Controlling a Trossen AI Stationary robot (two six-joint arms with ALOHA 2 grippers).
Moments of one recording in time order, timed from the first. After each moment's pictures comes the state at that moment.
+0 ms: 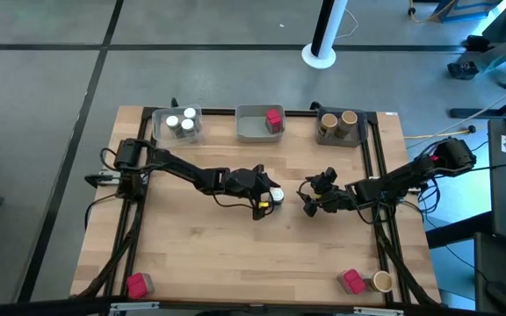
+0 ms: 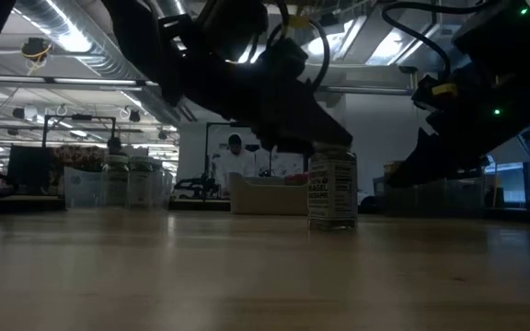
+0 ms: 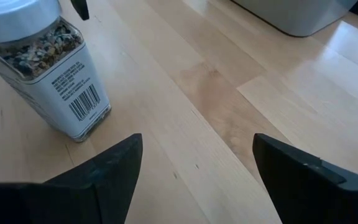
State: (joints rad) left arm -0.04 1.92 1.00 0.51 -0.07 -0.05; right arm 0.29 1.31 0.35 0.18 0.66 0.57
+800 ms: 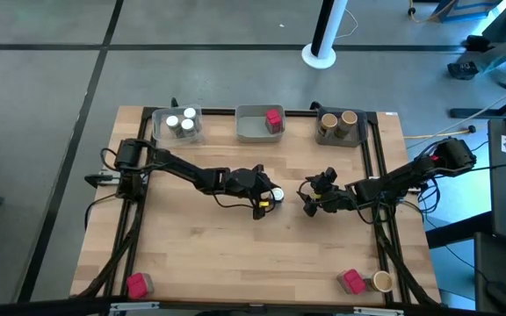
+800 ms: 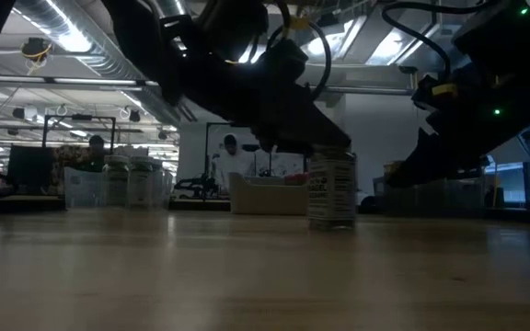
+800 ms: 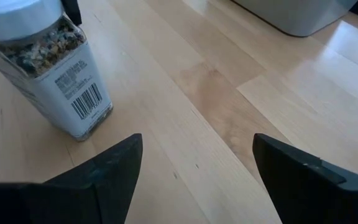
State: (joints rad) left arm -0.04 1.92 1.00 0.50 -0.07 -0.08; right arm 0.29 1.31 0.35 0.18 0.66 0.57
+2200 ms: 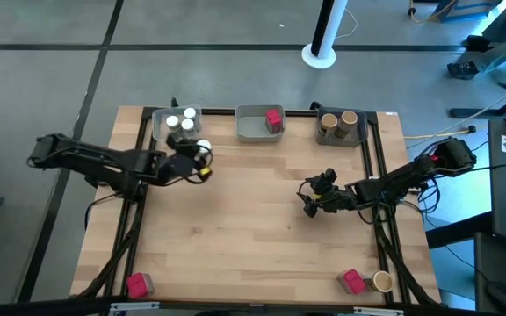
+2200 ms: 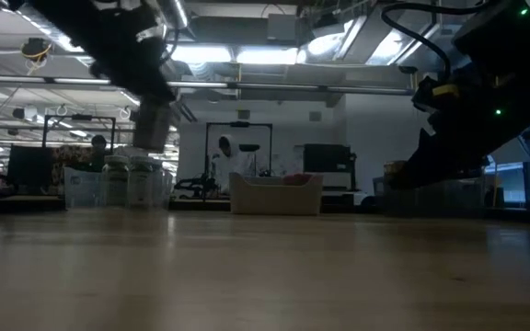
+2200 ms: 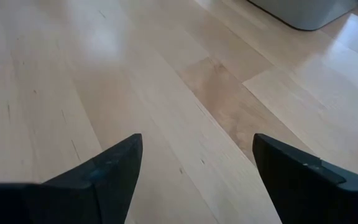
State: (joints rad) left arm -0.08 1.01 0.68 -0.37 -0.93 -0.37; right arm 0.29 1.31 0.35 0.18 0.64 0.58
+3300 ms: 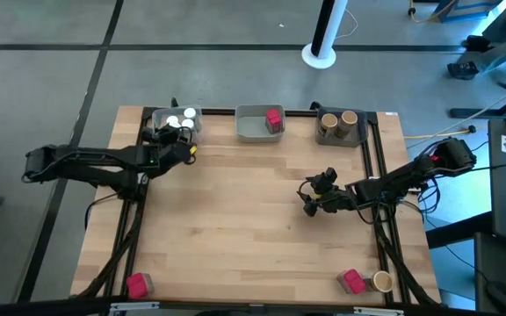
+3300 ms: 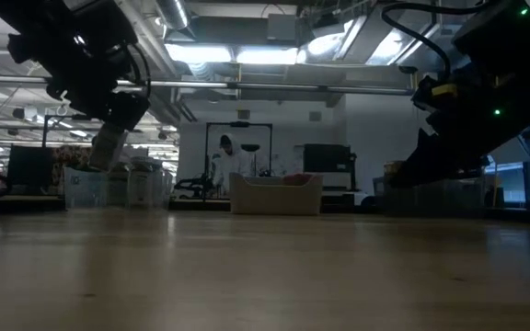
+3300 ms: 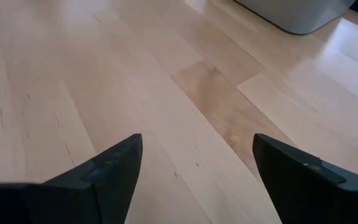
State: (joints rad) left arm 0.21 0.94 0.50 -0.41 -1.19 -0.47; right arm 0.29 1.31 0.35 0.18 0.66 0.58
